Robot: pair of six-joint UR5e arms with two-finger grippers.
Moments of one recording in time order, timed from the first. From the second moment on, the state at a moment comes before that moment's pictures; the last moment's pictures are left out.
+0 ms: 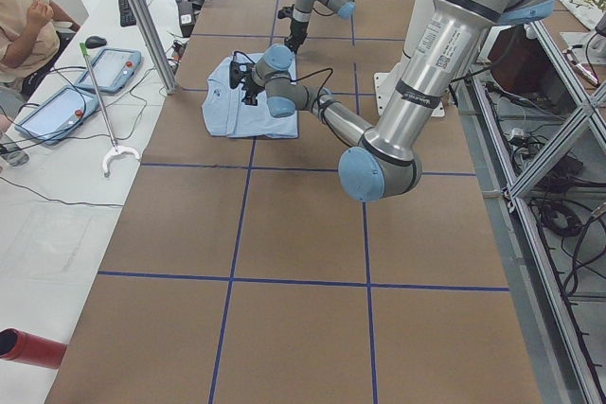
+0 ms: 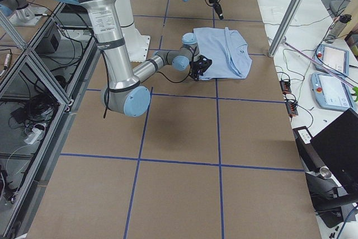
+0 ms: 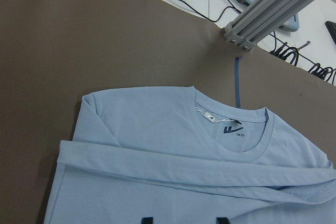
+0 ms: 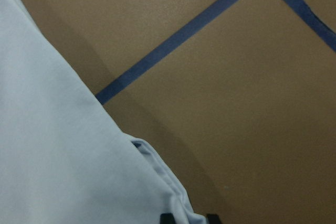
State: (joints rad) left arm -0.77 -2.09 -1.53 -2.37 -1.78 -1.42; right arm 0.59 -1.22 1.66 -1.19 1.75 1.82
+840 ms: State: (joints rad) left arm -0.78 -2.09 -1.54 -2.38 -1.78 -1.47; right arm 0.41 -1.54 2.09 -1.19 1.76 1.82
